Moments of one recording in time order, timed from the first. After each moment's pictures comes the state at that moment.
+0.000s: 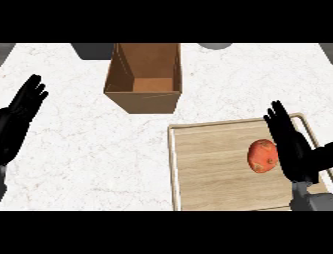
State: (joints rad) left arm -0.16 0.60 -0.15 -1.49 0.38 0.13 -0.01; right arm -0.07 -0.28 0.14 -1.43 -0.38 -0.15 -0.04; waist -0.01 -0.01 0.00
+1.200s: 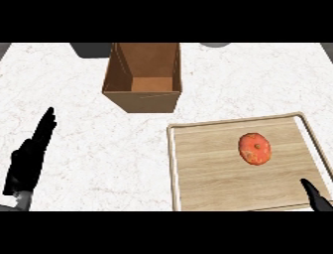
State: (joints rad) left arm -0.02 0.50 -0.25 -1.49 0.15 0.34 0.02; right arm 0.36 -0.09 -0.14 -1.65 -0.48 -0.61 -0.70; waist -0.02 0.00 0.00
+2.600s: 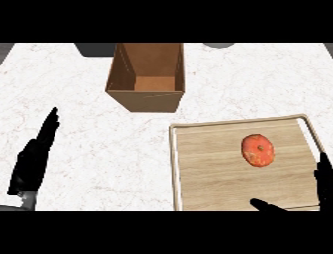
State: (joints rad) left arm 0.00 0.41 -0.19 -1.51 0.05 0.28 0.05; right arm 0.36 -0.41 0.33 -1.95 0.20 -0.72 0.40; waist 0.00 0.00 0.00
